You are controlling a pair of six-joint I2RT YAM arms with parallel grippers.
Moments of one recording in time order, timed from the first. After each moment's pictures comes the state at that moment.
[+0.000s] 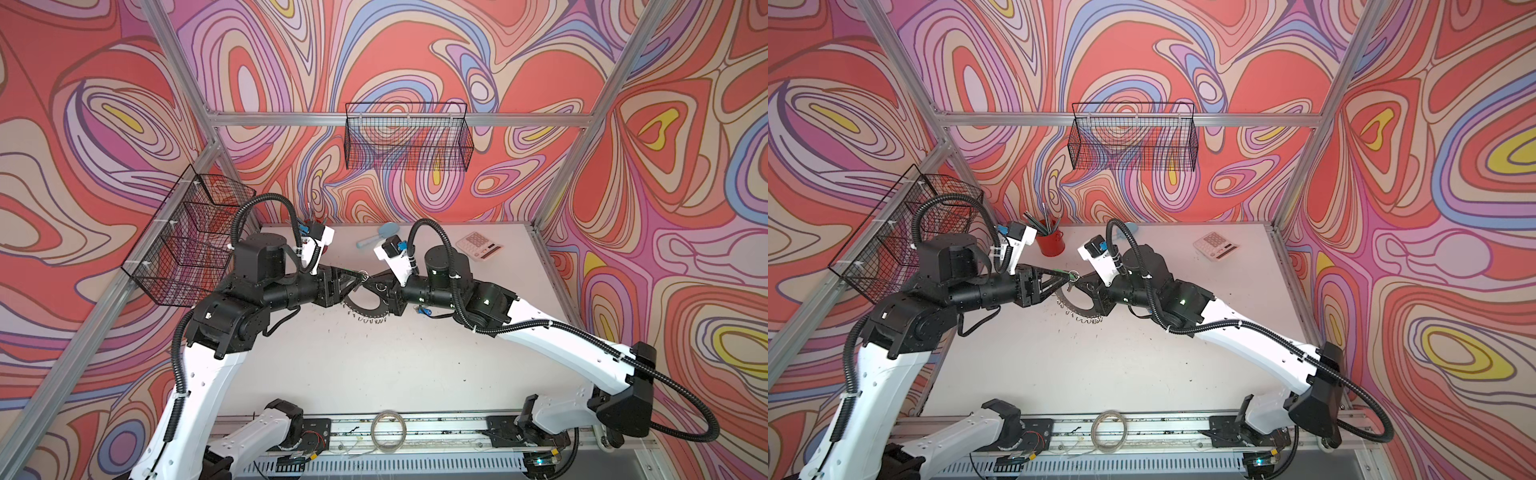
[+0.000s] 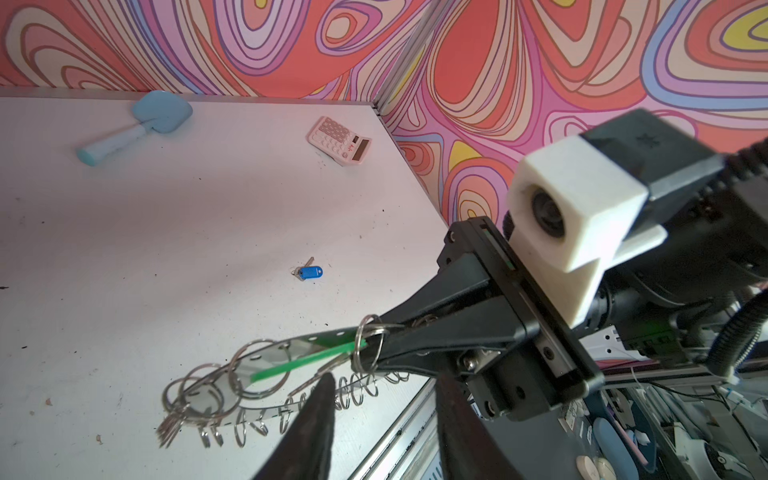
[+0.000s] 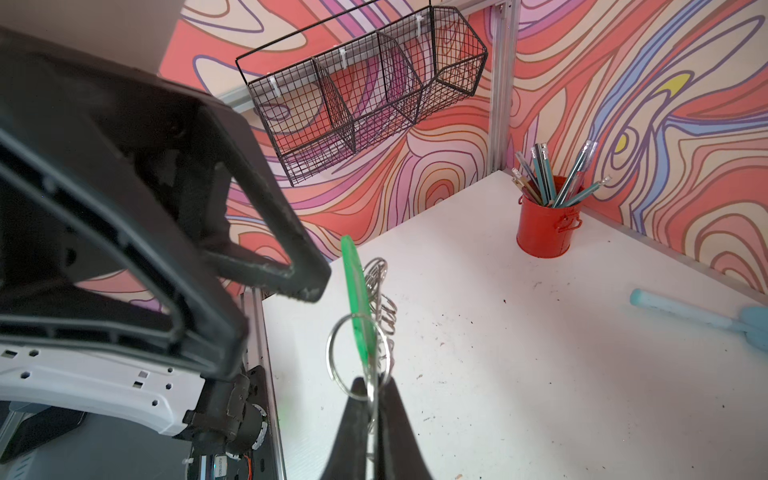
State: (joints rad) left arm -0.34 1.02 1.53 -0.99 0.54 -0.37; right arm 0.94 1.42 1.40 -0.23 -0.25 0.19
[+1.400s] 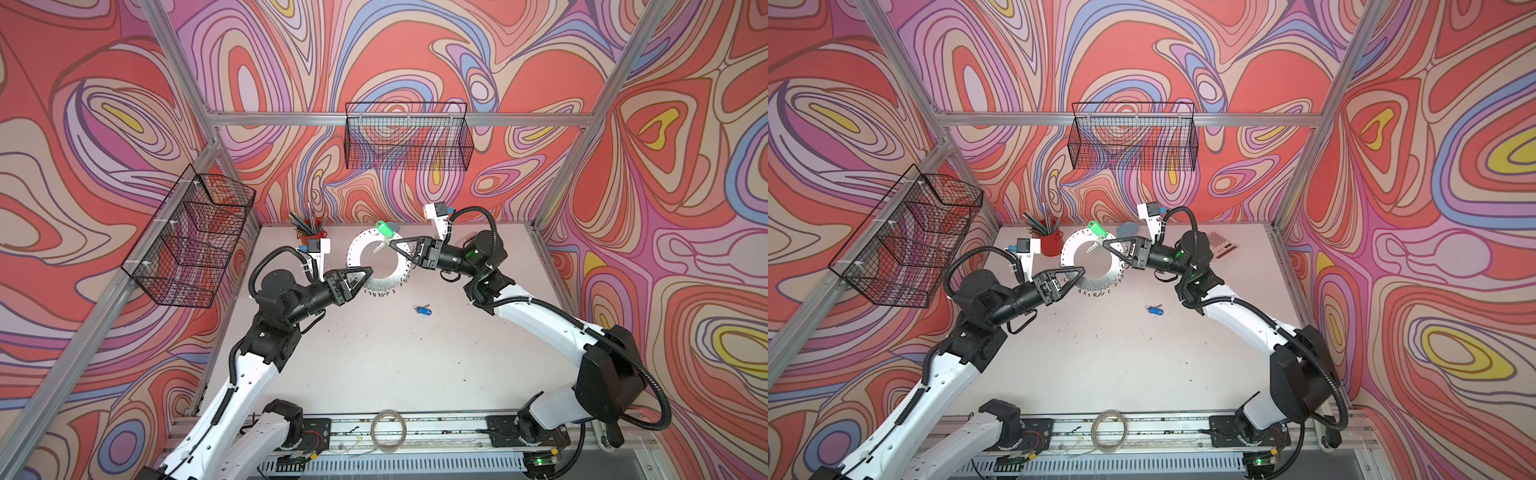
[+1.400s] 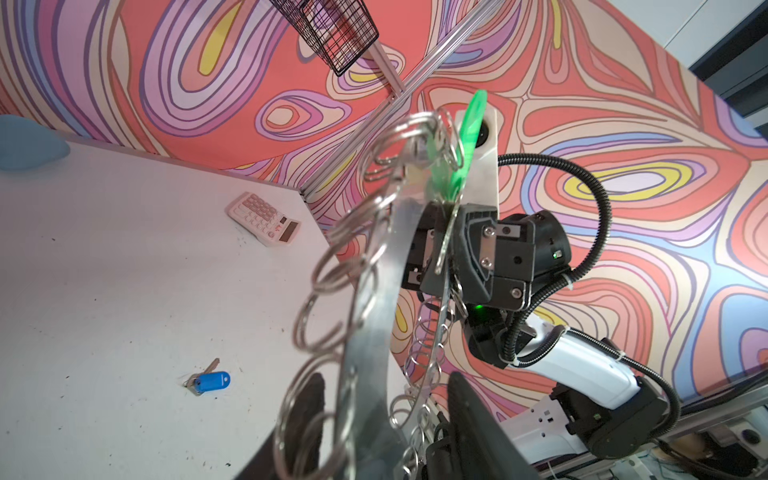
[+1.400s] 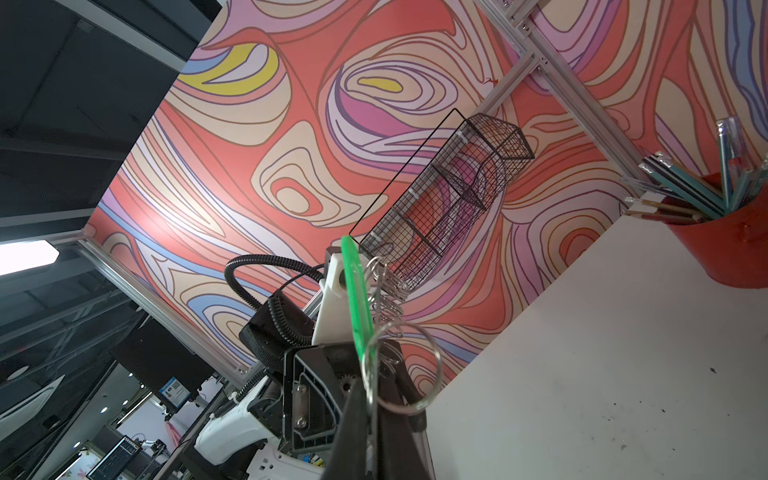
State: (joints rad) left arm -0.30 0.89 0.79 0.13 0.68 -0.89; right arm 0.56 1.51 1.14 0.71 -0.81 1.07
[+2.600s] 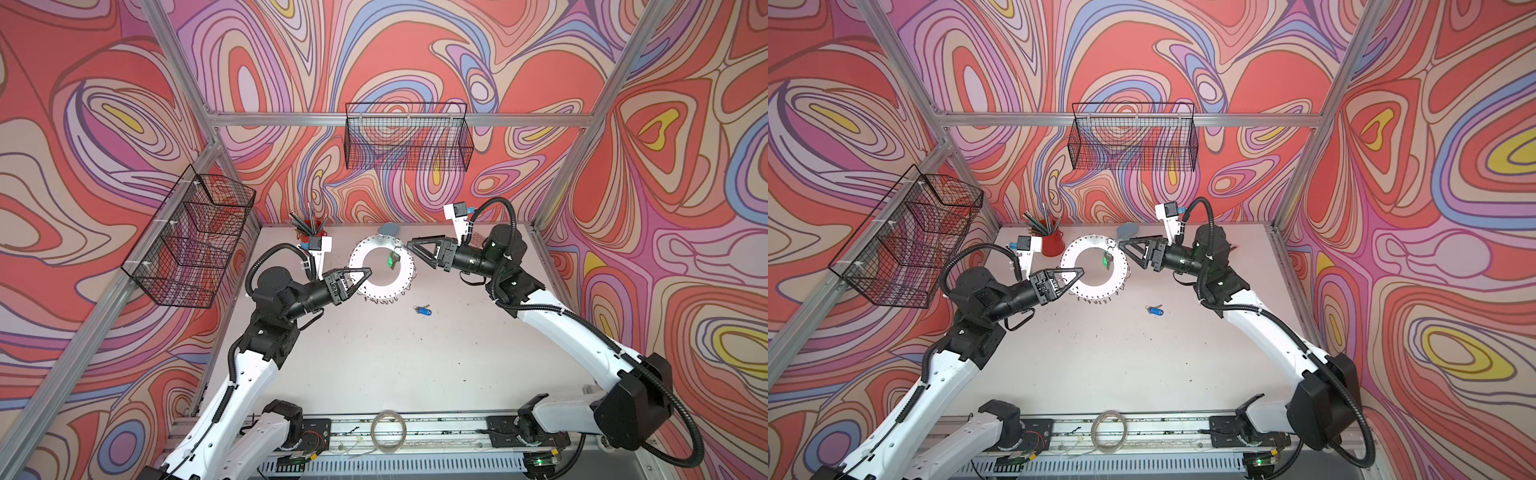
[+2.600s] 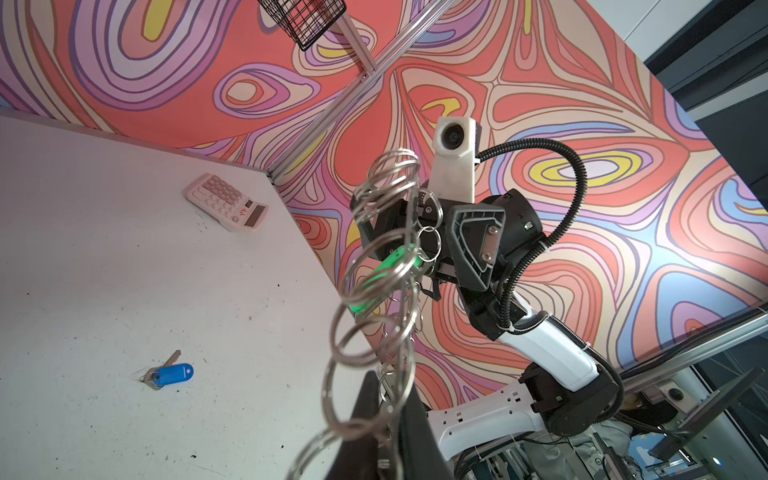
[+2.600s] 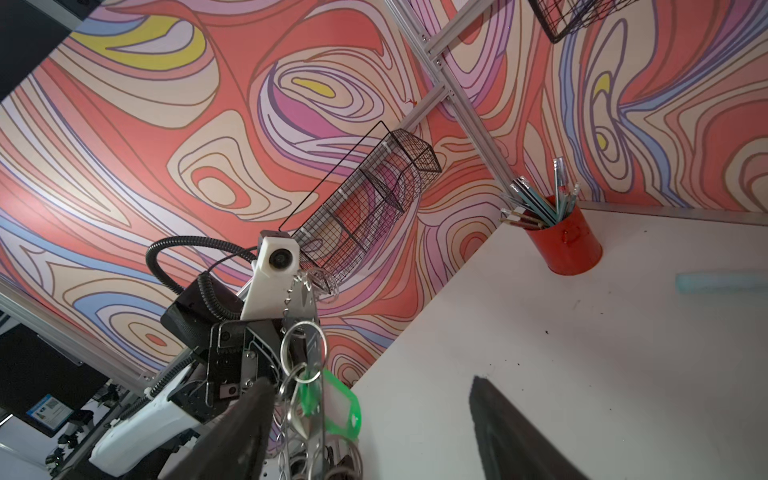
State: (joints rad) left arm -0.28 0.89 0.82 0.12 0.80 -0.92; right arm 0.48 1.34 1.16 0.23 -0.73 0.71
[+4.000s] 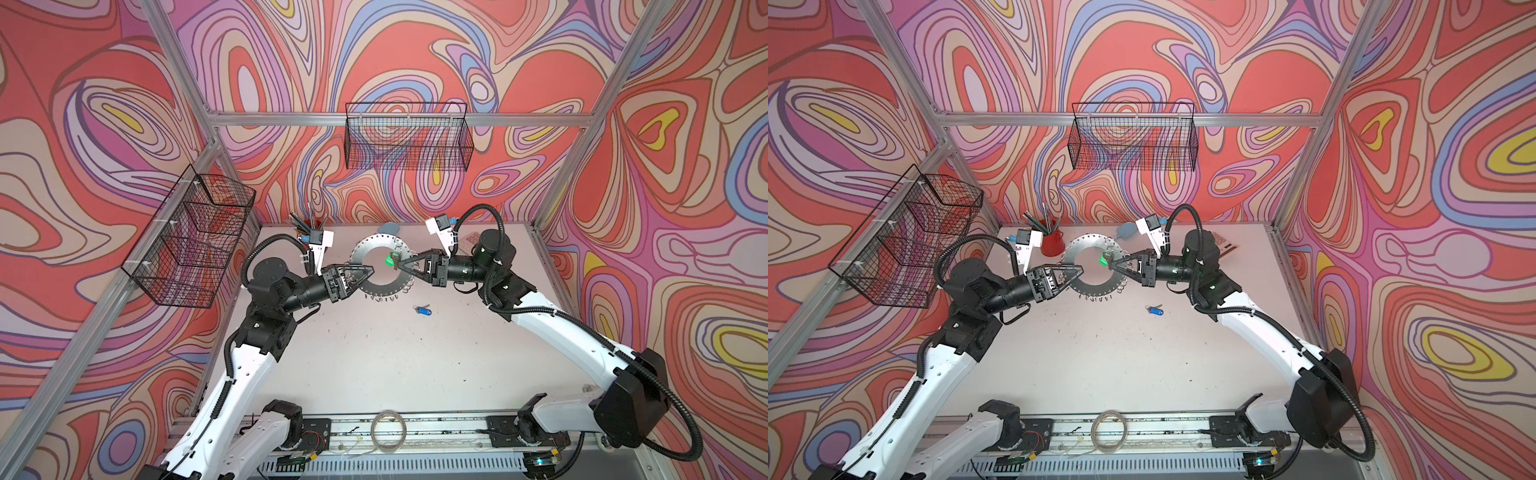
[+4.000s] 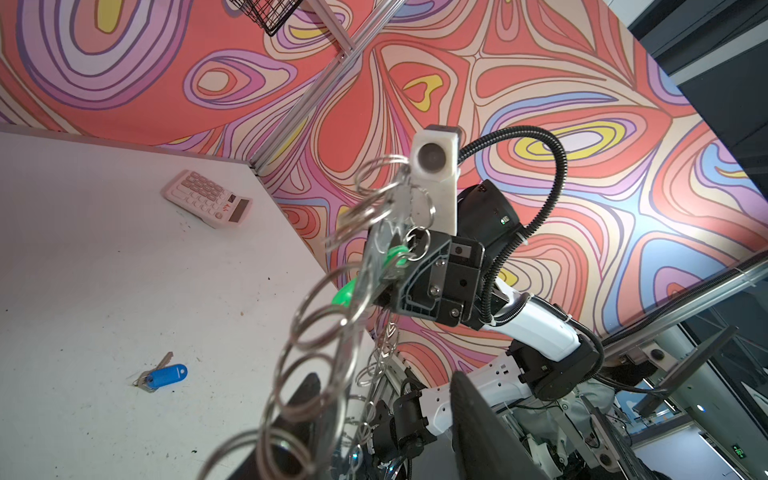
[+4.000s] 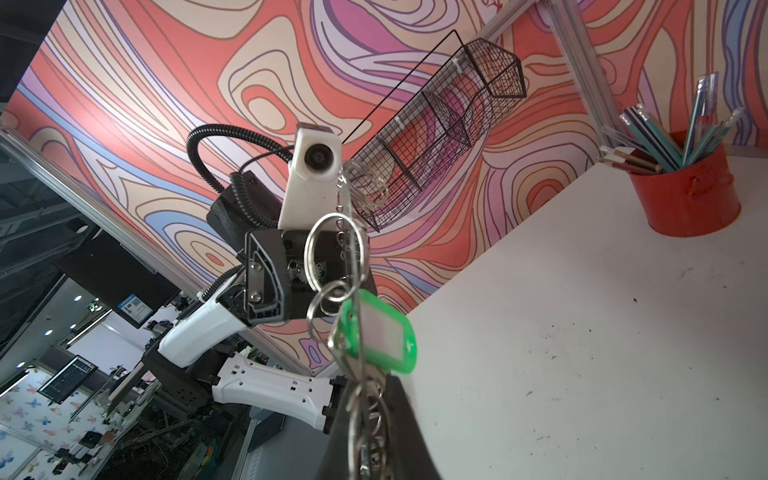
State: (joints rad) left arm -0.23 0.92 0.91 0.06 0.94 -0.87; right arm 0.54 1.38 1.14 0.27 -0.94 0.71
